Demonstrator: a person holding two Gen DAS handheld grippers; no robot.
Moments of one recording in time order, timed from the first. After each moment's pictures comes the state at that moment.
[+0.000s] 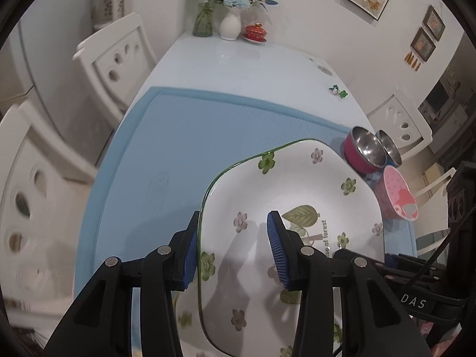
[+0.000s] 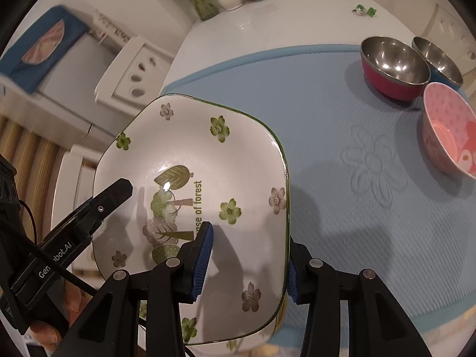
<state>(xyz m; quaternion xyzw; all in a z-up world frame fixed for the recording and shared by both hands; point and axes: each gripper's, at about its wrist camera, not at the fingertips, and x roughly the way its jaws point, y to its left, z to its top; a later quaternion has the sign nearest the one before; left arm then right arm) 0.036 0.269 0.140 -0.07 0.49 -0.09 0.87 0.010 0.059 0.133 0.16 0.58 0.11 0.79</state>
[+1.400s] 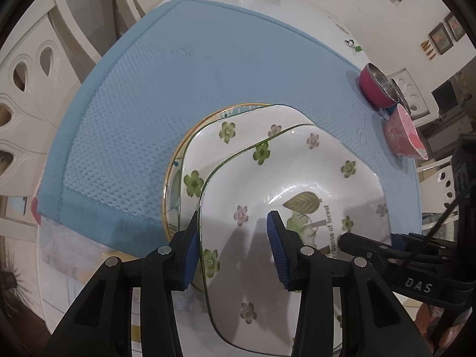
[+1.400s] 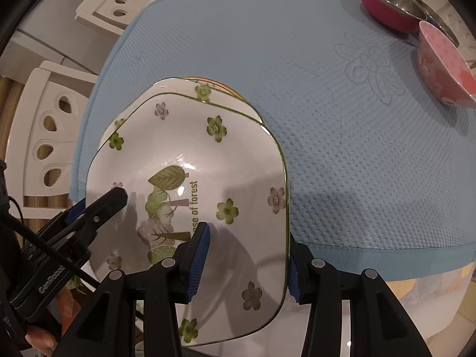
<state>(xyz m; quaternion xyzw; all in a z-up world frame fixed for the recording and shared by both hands) -0.055 0.289 0.052 -0.12 0.58 -0.09 0.80 -0.050 0.108 0.060 0.06 0.68 0.08 0.72</state>
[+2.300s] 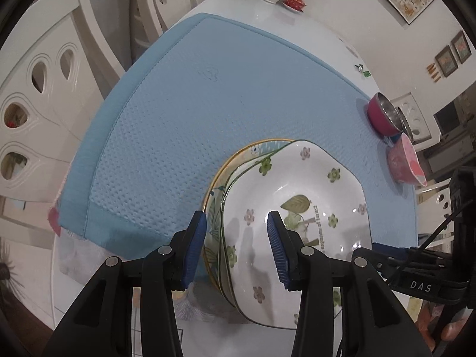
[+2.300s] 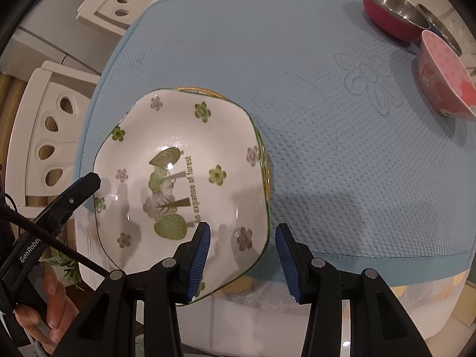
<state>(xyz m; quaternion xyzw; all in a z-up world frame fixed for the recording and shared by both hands) -0.047 0.319 0.068 -0.15 0.55 -0.06 0.82 -0.037 0.113 0.064 0.06 0.68 0.09 0.72</state>
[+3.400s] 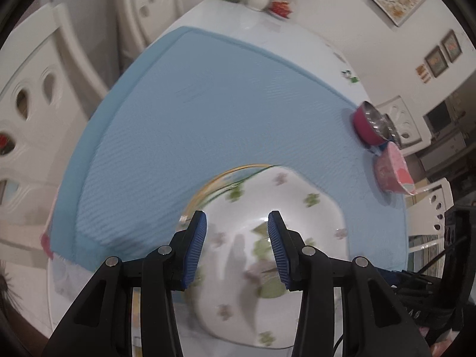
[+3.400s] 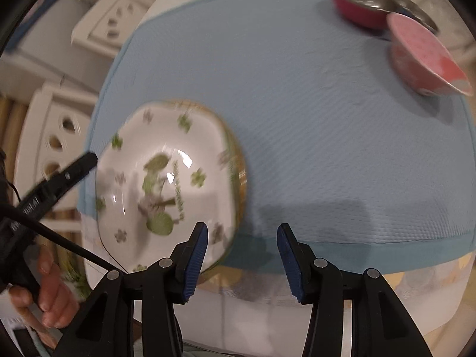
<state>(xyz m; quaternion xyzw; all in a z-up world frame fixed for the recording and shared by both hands) -0.024 0.295 0.092 -0.14 0.53 -0.09 0.83 -0.055 0.069 0.080 0.12 0.66 0.07 0.74</state>
